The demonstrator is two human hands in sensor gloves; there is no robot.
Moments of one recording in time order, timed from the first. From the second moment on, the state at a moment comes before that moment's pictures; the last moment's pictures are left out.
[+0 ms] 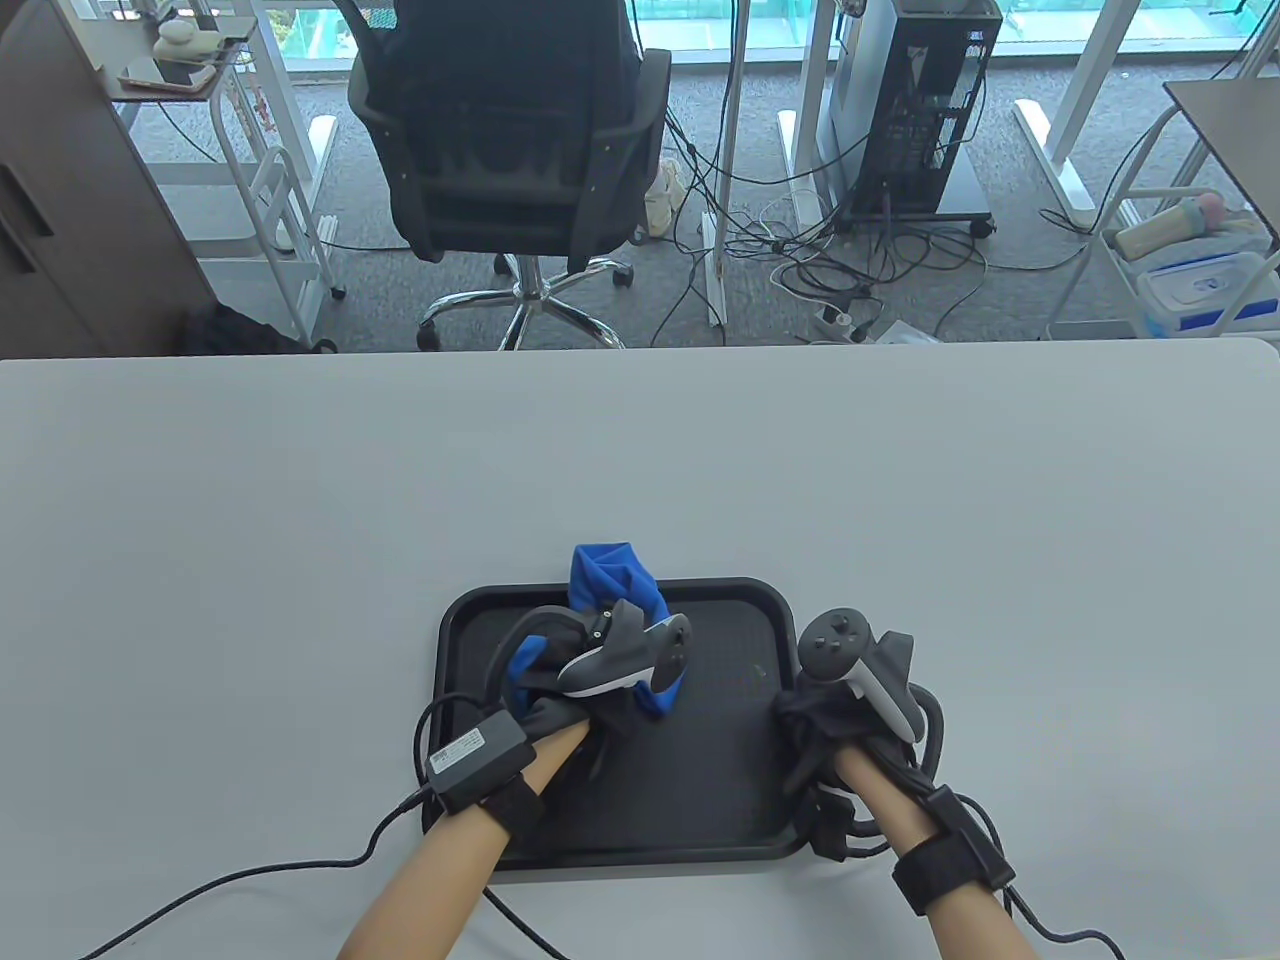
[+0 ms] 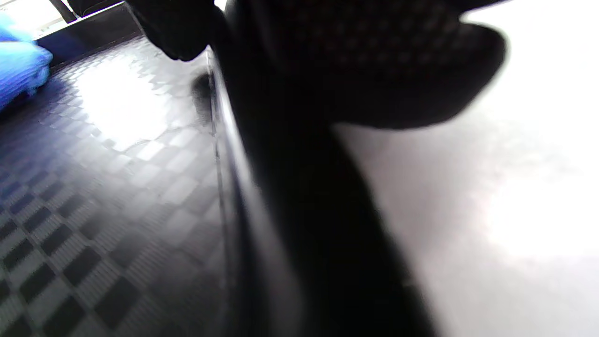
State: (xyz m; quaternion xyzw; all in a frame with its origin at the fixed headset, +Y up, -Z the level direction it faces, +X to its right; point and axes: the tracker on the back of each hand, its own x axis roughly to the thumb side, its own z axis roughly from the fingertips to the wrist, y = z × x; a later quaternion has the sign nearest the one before) left_hand -0.070 -0.751 -0.336 -0.13 -0.16 -0.16 0.97; right_hand 0.164 -0.772 -0.304 -0.10 0.22 0.95 0.19
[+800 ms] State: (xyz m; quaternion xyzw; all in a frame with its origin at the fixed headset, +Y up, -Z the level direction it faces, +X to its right) left_hand -0.146 -0.742 -0.260 -0.20 -0.24 -0.10 0.95; right_hand 0.164 -0.773 -0.303 -0.10 0.20 0.95 0.20
